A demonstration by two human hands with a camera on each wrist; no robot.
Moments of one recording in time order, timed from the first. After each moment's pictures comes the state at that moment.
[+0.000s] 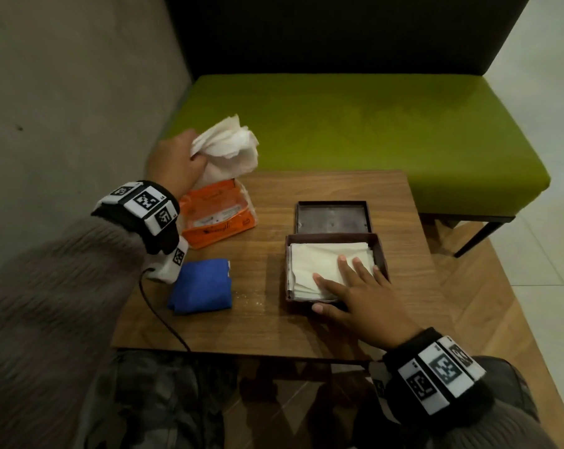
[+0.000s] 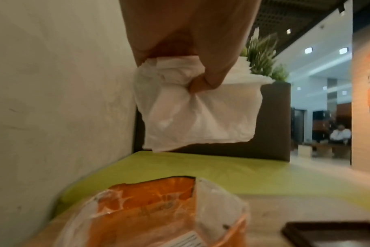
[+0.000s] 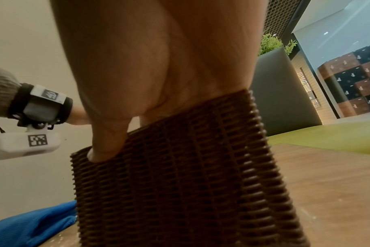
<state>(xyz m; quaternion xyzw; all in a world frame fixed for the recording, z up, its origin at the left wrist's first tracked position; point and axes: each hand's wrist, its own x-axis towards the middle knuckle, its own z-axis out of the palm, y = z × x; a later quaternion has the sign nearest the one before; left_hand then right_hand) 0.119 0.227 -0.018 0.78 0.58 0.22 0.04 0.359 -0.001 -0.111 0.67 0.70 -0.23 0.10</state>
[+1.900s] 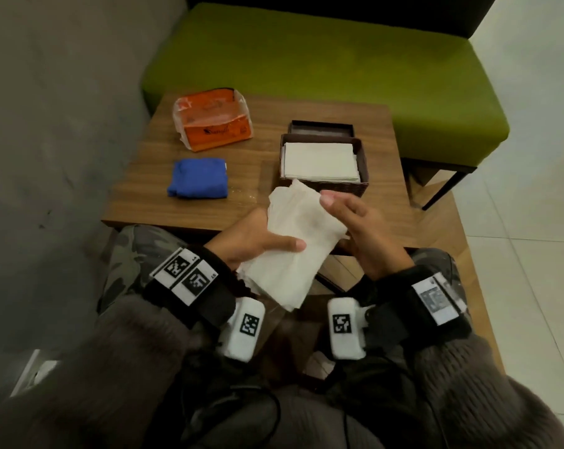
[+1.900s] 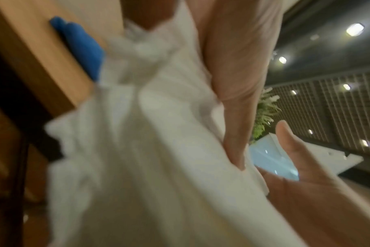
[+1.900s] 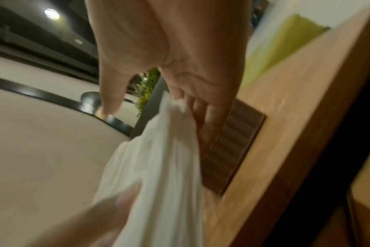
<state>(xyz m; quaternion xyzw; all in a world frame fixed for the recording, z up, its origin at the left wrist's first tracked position) 0.138 -0.059 -0.083 0.59 0.41 0.16 0.68 0.316 -0.114 -0.080 0.56 0.35 -0.57 -0.49</state>
